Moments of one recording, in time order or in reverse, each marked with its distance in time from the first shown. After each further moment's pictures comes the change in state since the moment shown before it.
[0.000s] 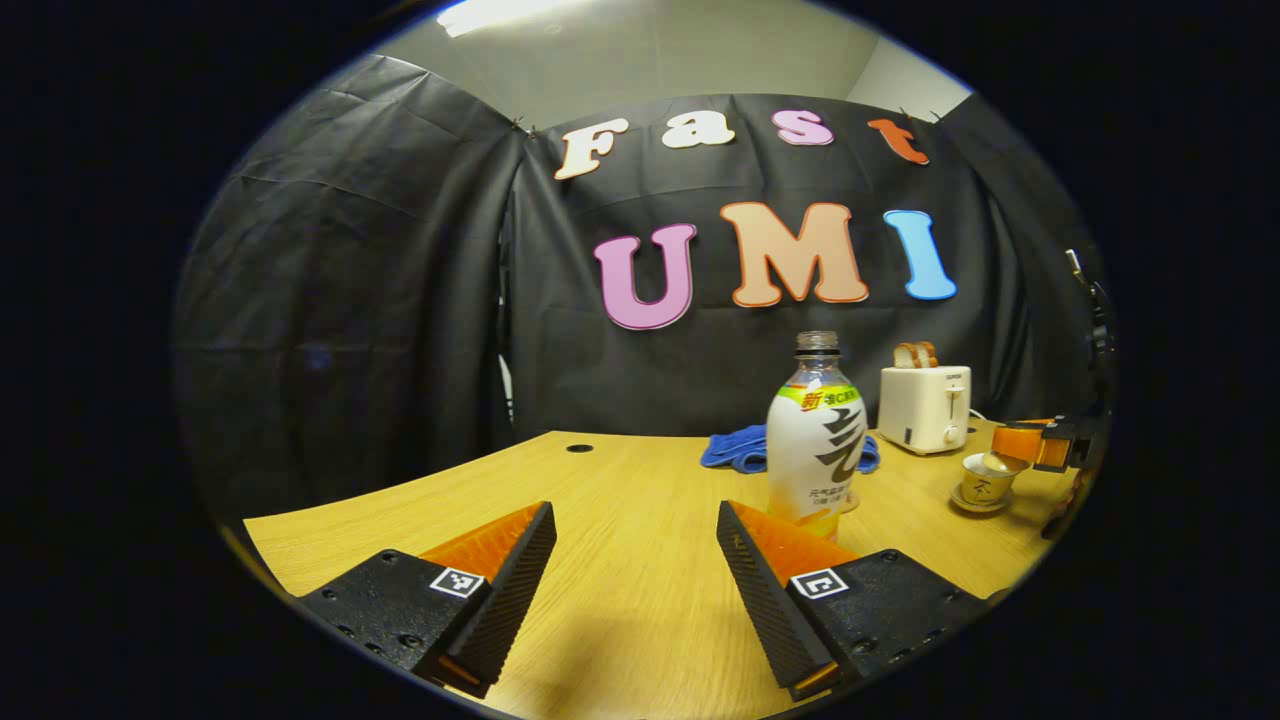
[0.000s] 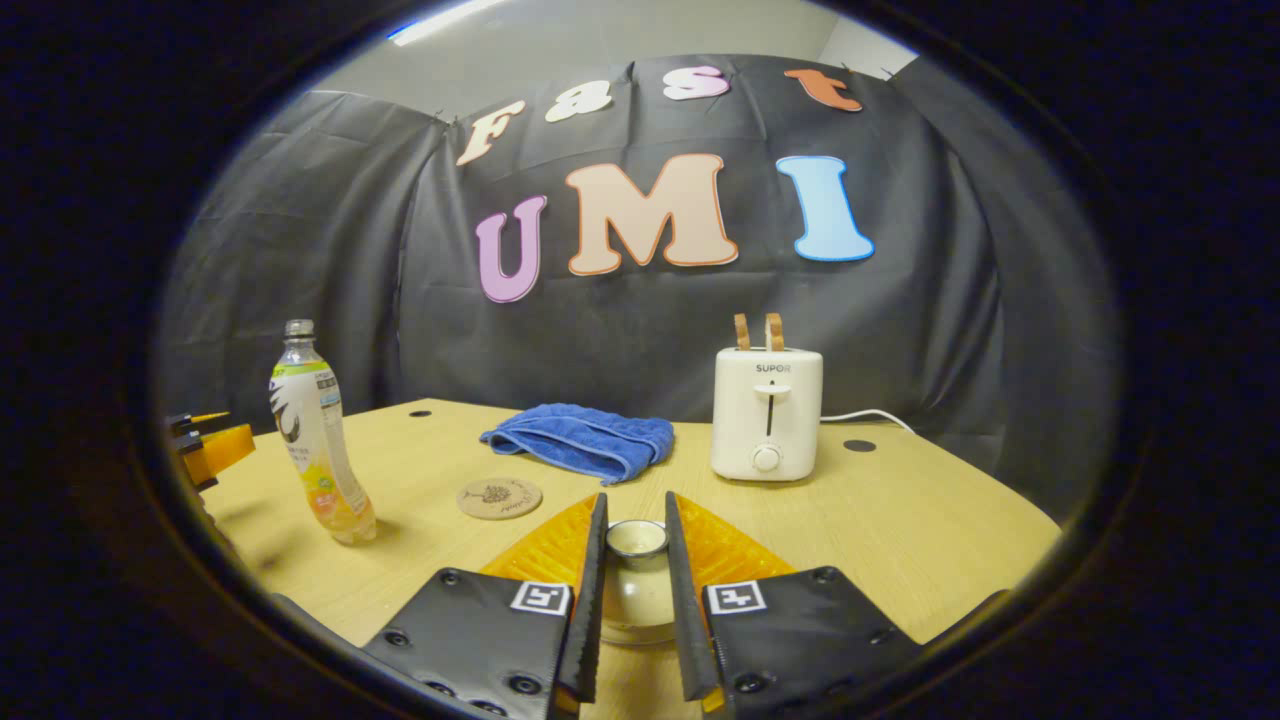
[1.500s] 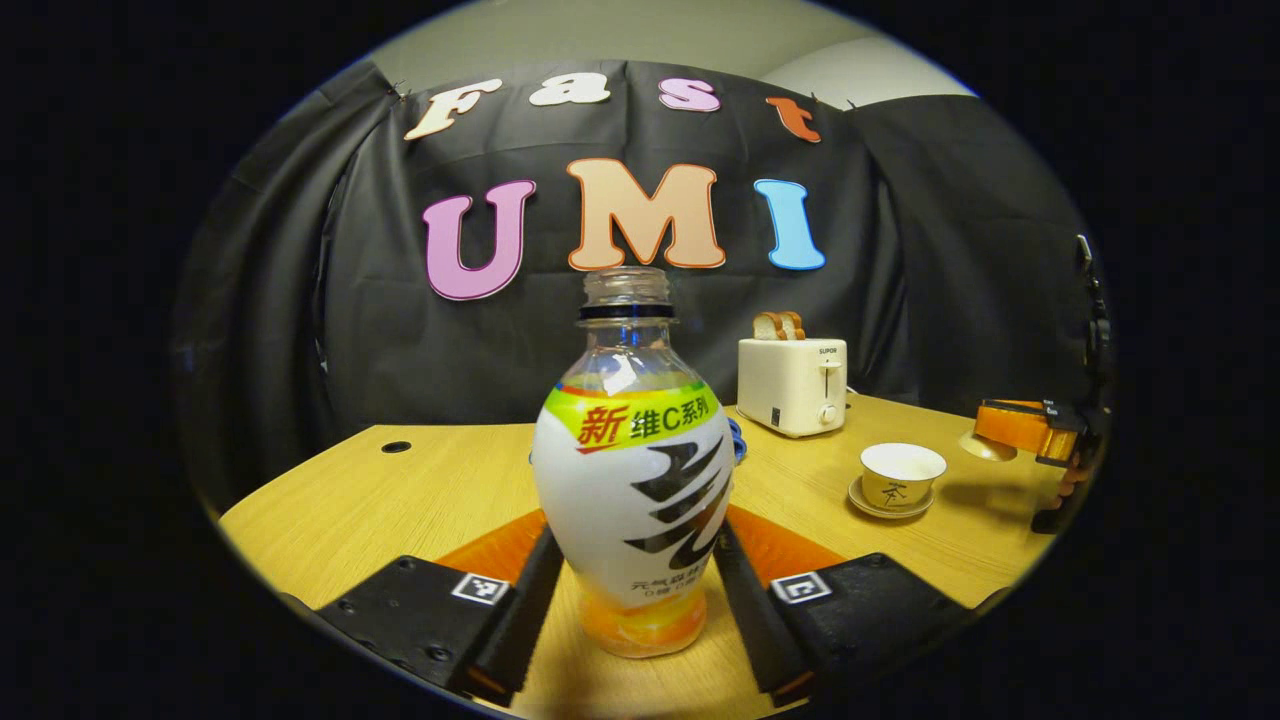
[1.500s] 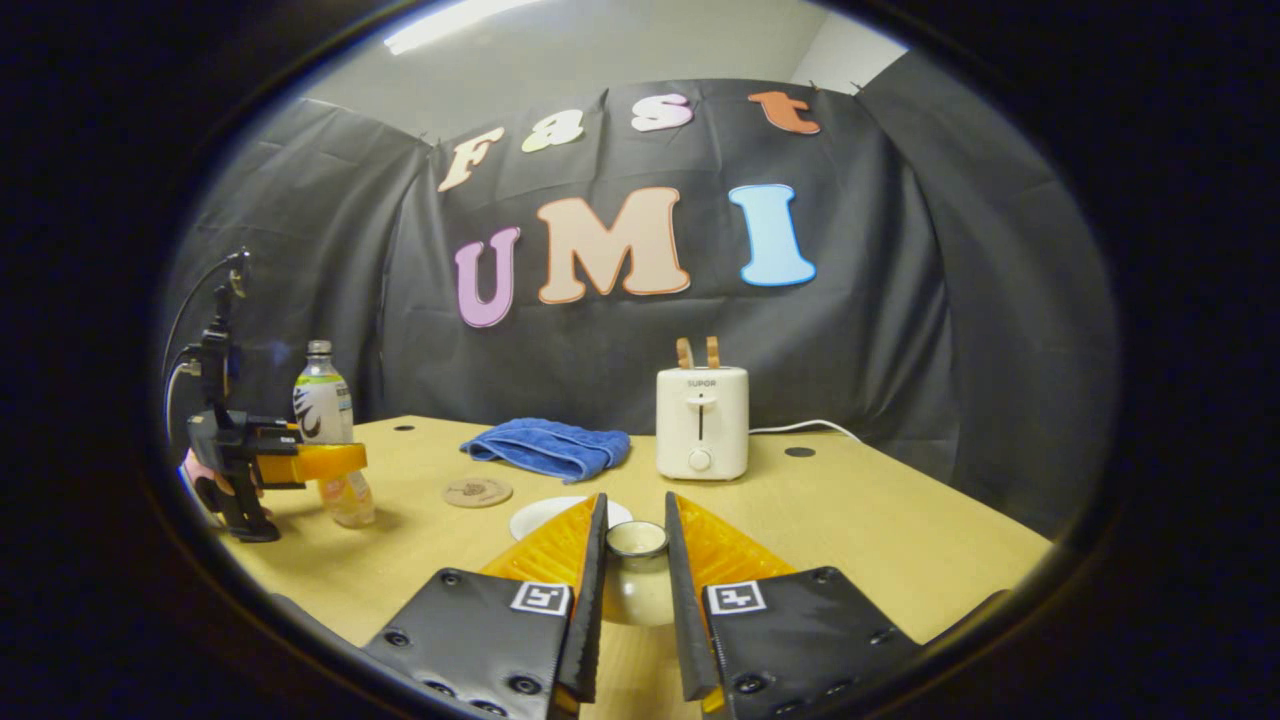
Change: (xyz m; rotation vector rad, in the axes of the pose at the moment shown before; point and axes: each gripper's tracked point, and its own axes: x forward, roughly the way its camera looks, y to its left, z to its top) left arm 0.074 -0.116 -0.020 0.030 0.101 -0.410; right arm -0.061 -0.047 0.008 0.023 -0.084 -0.071
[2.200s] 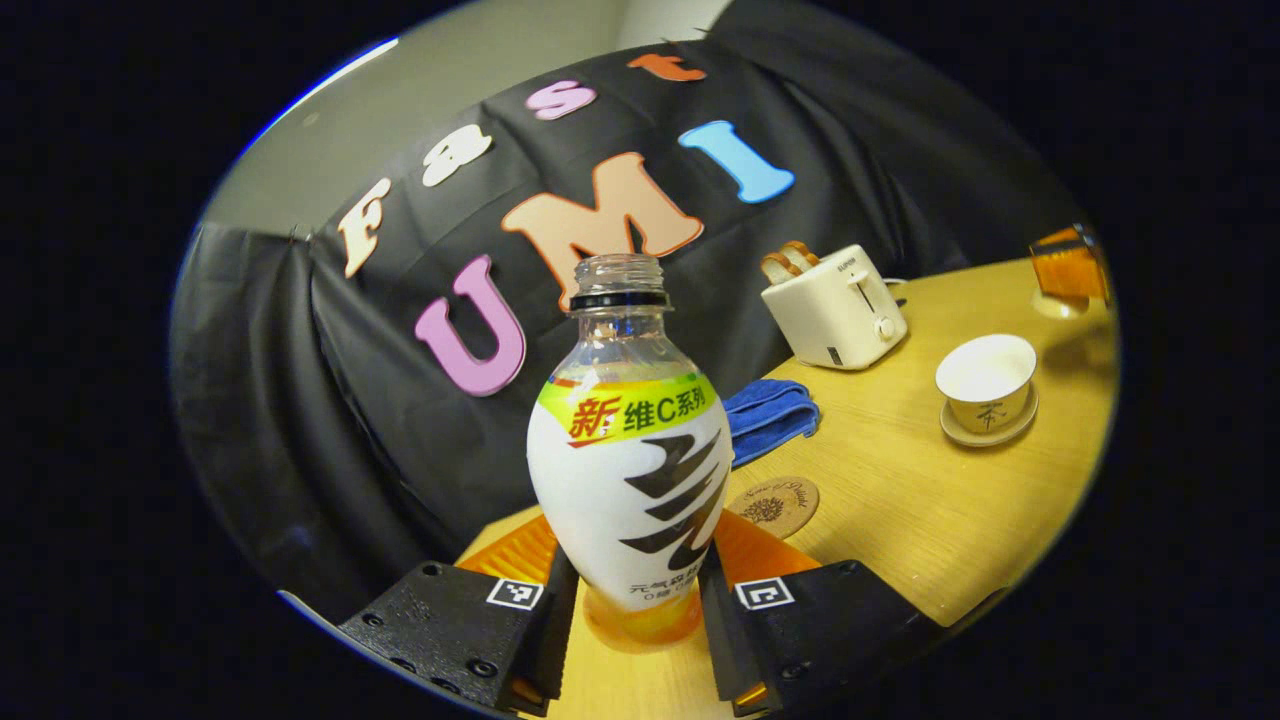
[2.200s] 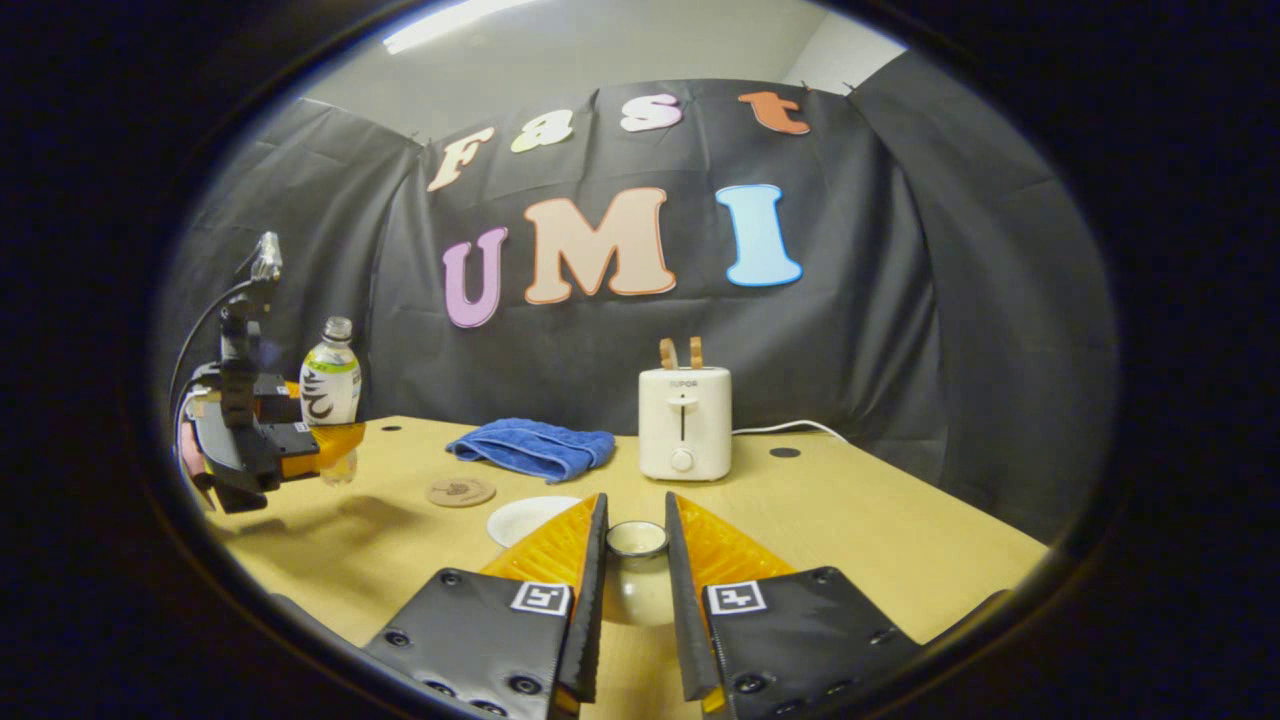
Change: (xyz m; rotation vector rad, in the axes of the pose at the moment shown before) left arm 0.028 -0.003 0.038 0.601 0.020 0.196; right arm 0.000 -0.024 0.002 0.000 0.000 -0.048
